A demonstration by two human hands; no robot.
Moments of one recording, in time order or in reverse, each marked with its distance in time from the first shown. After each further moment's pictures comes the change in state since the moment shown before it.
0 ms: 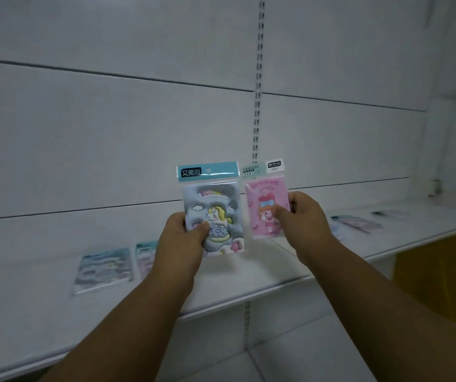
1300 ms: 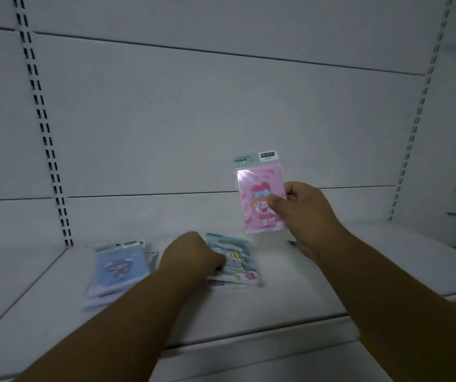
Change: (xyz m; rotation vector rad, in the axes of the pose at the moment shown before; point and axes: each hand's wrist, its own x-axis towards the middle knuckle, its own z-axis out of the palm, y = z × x) left_hand 0.102 -0.114 0.533 1.092 -0.023 -0.152; right_hand 0.347 0.255 -0.327 0.099 -0.291 0.056
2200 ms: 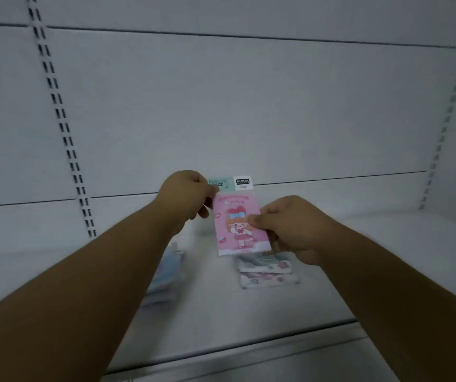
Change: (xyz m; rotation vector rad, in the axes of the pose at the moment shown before) left_hand 0.049 -0.007 -0.093 -0.574 0.005 0.129; right_hand -0.017 -0.014 0.058 0.043 -0.383 0.311
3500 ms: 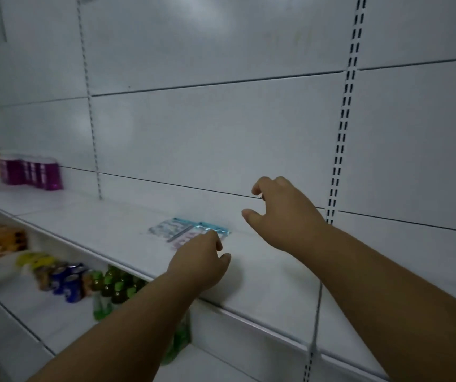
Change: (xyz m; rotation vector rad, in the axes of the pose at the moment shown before) left_hand -0.169 -0.204 -0.317 0.862 0.516 -0.224; right_hand -0.022 -0.125 0.380 -0.681 -0.040 -0.992
